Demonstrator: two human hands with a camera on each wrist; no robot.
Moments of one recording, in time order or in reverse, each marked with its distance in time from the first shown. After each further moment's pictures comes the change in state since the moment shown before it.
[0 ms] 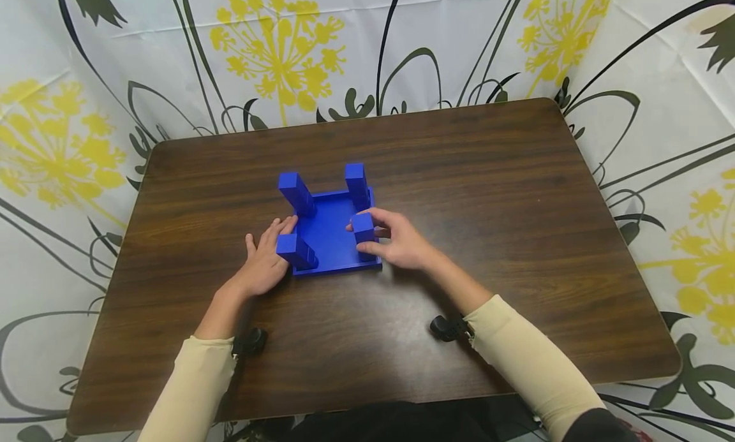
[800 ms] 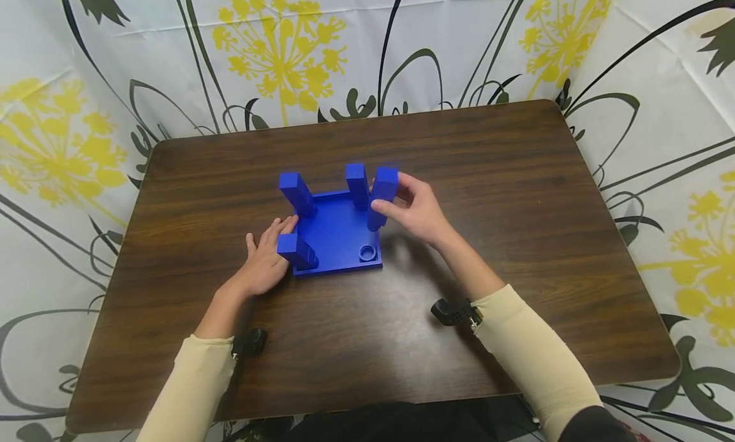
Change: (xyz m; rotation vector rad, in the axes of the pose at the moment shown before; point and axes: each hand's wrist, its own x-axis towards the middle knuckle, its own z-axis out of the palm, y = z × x) left_hand -0.002 -0.001 0.000 -0.005 0.006 0.014; right_hand 0.012 0.001 -0.038 0.081 0.291 -0.033
